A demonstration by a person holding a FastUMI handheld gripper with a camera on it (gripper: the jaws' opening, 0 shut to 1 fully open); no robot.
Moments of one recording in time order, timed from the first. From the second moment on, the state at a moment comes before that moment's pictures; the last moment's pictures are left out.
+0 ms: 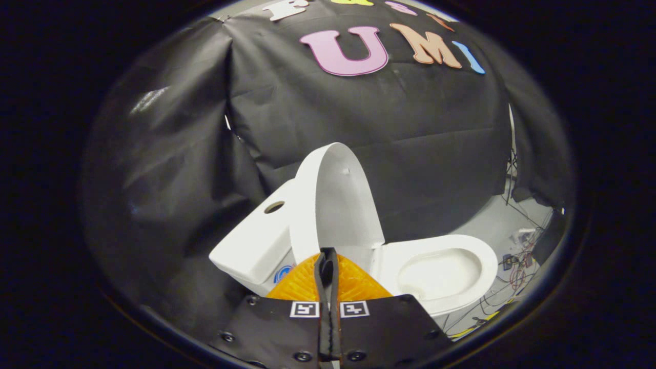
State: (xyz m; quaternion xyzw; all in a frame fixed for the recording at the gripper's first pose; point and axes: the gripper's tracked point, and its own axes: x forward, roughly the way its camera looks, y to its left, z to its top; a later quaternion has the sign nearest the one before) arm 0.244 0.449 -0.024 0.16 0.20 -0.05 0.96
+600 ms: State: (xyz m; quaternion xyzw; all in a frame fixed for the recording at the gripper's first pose) arm 0.261 0.482 -0.021 0.05 0.19 -0.07 0.98
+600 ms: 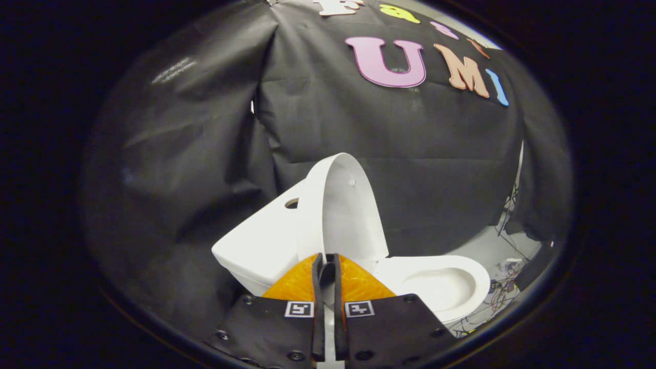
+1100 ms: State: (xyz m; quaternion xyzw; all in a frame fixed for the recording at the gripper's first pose) arm 0.262 0.501 -0.020 -0.04 0.18 -0.07 0.98
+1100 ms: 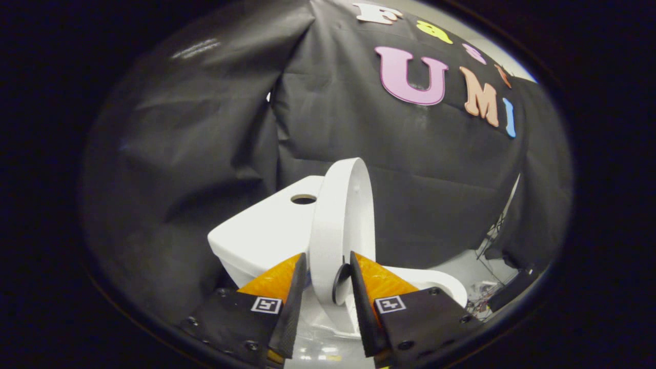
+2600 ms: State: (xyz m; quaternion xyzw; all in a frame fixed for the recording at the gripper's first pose) arm 0.101 0.354 0.056 0.00 0.04 -0.06 1.00
